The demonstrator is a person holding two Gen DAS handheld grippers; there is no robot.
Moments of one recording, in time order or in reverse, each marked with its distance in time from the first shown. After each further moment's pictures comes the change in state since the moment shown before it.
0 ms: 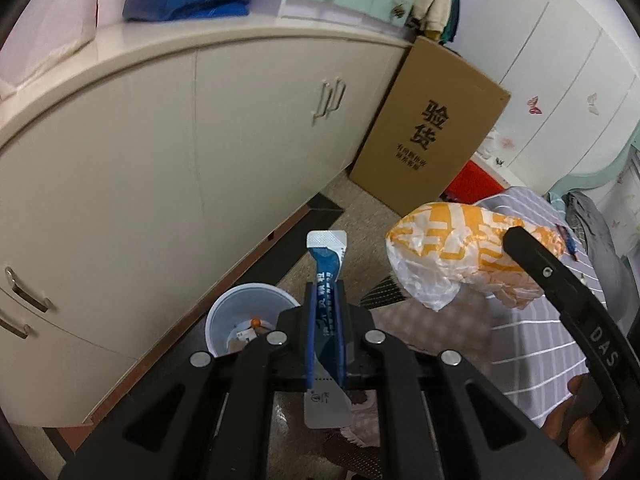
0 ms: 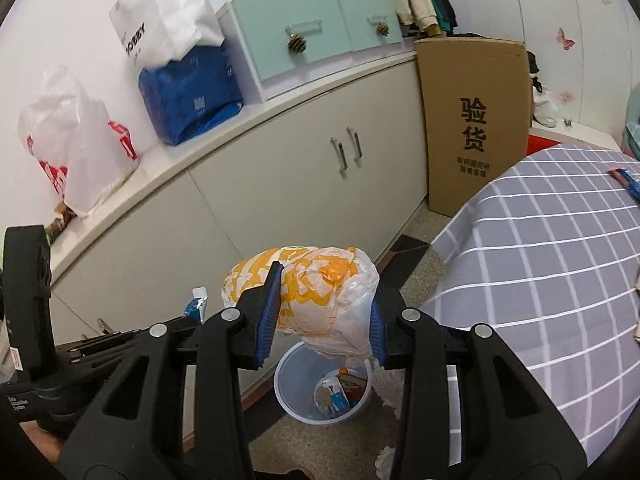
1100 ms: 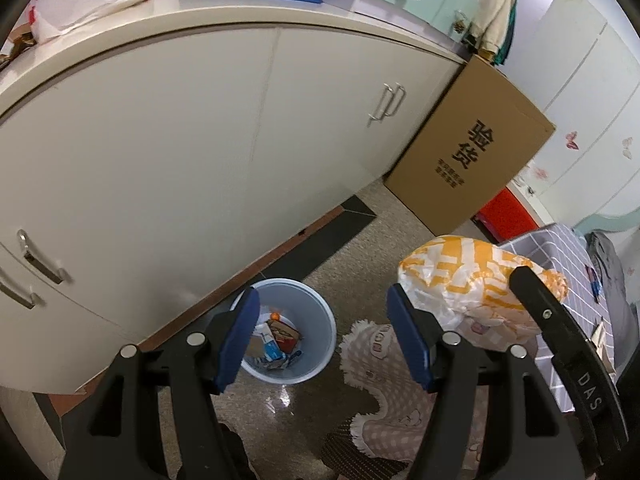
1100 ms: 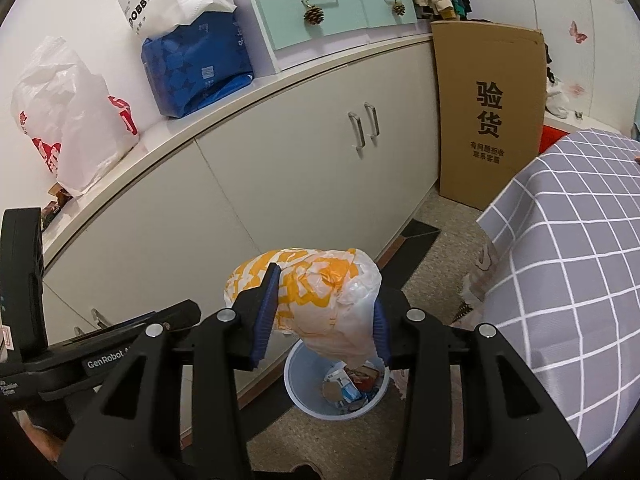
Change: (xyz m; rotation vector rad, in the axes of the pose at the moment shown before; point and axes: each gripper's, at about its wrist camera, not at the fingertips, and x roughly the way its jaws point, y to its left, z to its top) left arm 0.009 0.054 0.010 -0.152 -0.005 0.084; right arm 0.041 0.035 -0.015 -0.011 0.050 0.010
